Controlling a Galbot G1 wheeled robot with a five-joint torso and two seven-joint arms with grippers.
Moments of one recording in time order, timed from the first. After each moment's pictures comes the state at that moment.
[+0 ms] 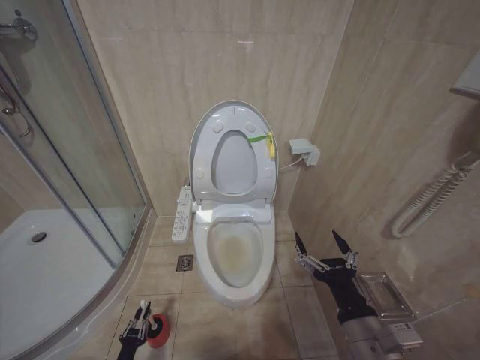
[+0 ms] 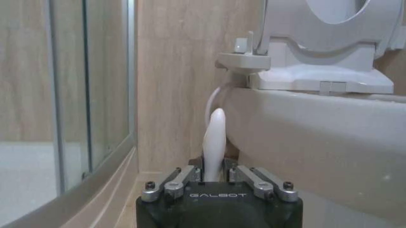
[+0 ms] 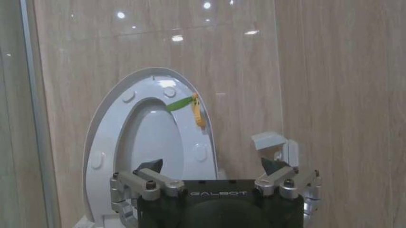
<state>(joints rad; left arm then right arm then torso) 1.24 -1.31 -0.56 -0.81 -0.49 -0.83 0.48 -1.78 1.42 0.57 2.45 0.22 0.01 0.02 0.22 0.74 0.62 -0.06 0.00</state>
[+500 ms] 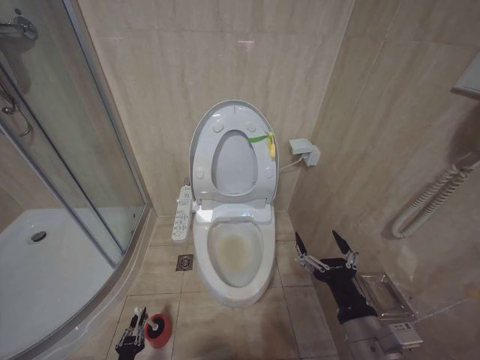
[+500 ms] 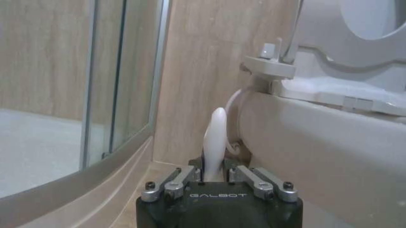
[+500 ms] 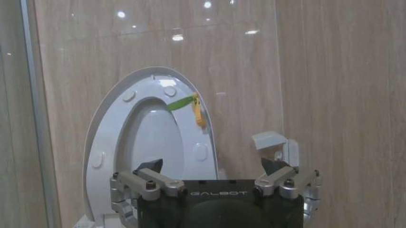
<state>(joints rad) 1.30 -1.32 -0.56 -0.89 -0.63 -0.82 0.48 -1.78 1.43 0.57 2.45 0.22 0.01 0.02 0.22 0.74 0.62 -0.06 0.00</state>
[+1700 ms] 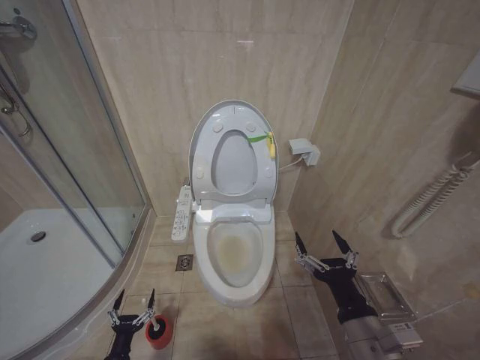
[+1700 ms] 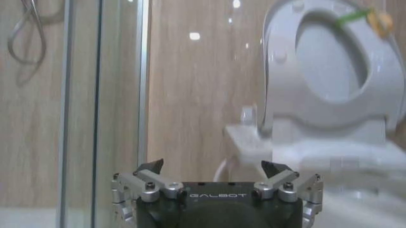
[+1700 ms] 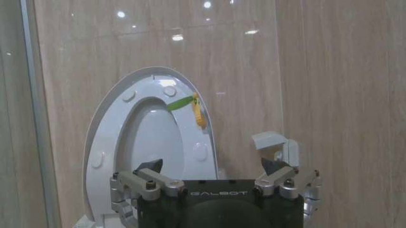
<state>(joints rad) 1.49 -1.31 -0.60 -1.42 -0.38 -0.80 0.20 -1.78 1.42 0.57 2.45 0.22 0.01 0.02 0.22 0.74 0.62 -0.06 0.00</state>
